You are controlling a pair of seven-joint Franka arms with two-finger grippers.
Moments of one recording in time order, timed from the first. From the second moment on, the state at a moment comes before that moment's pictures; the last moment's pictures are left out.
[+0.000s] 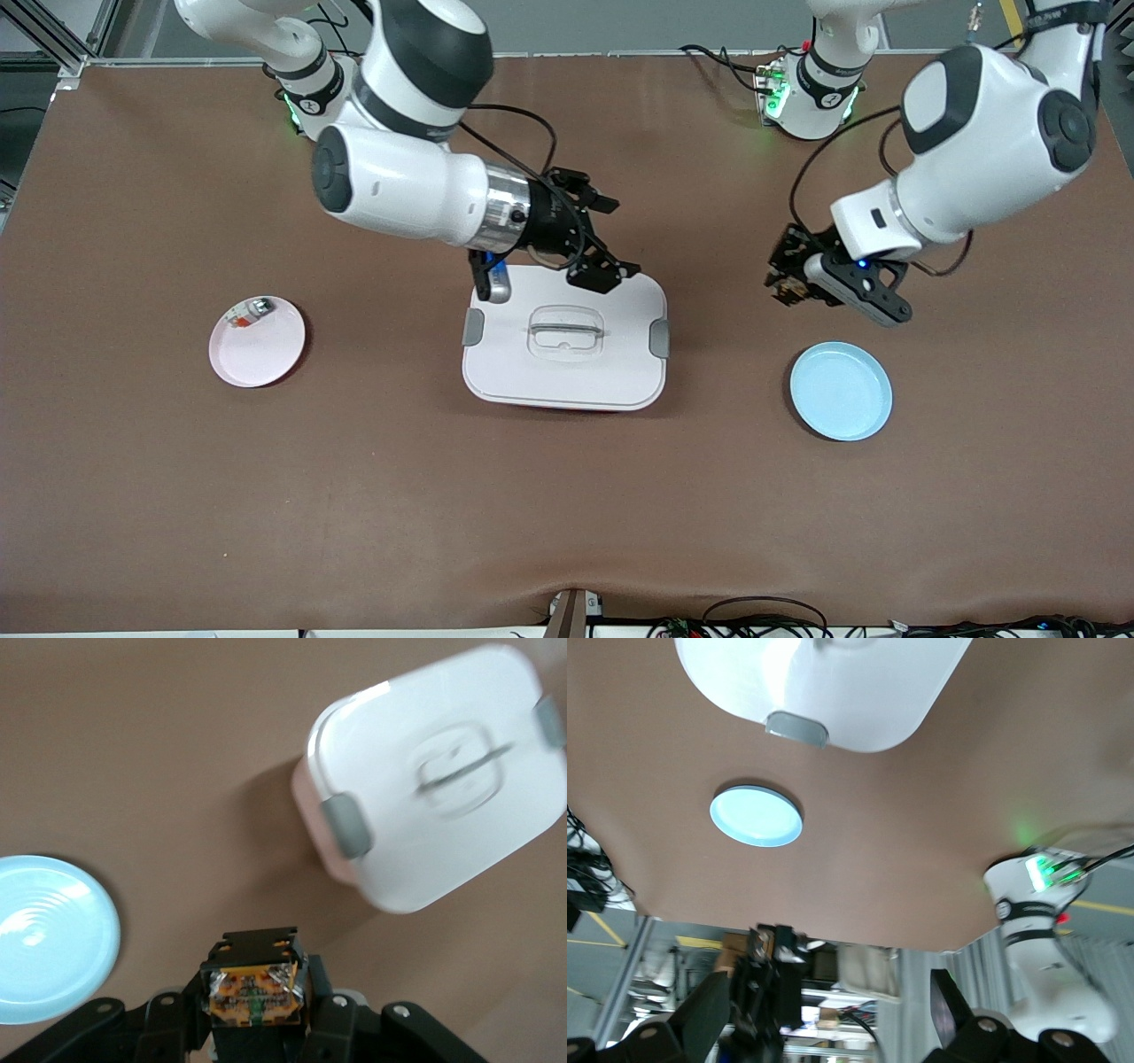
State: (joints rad) left arm 0.25 0.07 -0.49 -1.93 -0.32 2.04 0.48; right arm 0.57 0.47 0.05 -1.23 0.82 1.94 1.63
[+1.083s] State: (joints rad) left arm 0.40 0.55 -0.48 -1.86 0.31 2.35 1.40; right arm 0.24 0.17 0.05 -1.33 0.42 1.33 0.75
